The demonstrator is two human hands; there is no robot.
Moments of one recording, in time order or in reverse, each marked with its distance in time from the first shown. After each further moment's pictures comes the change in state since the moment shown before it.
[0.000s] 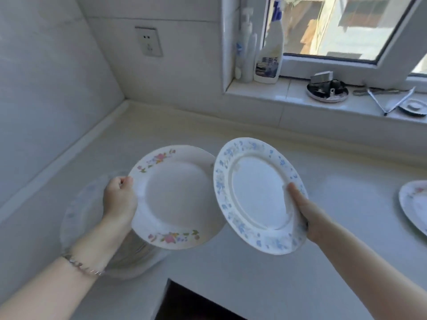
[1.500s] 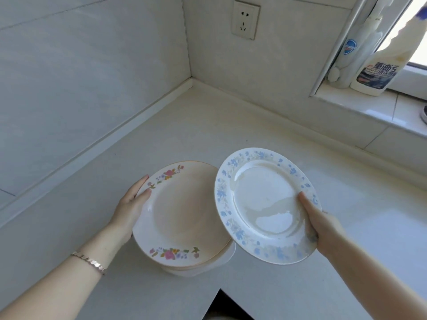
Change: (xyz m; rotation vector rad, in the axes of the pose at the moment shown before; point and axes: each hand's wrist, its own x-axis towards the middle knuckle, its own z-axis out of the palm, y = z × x) left_hand 0.094 -0.099 -0.108 -0.271 -0.284 -0.307; right_hand 0.005 0.008 0.167 -0.232 -0.024 -0.060
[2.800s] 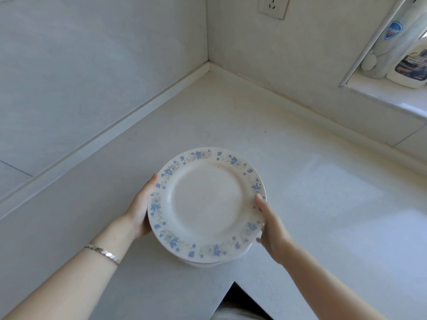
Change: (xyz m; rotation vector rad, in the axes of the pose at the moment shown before) left_hand 0.005 -0.015 -0.015 -0.241 -0.207 -0.335; right_hand -0.028 0.051 0.105 -0.021 -0.539 0.011
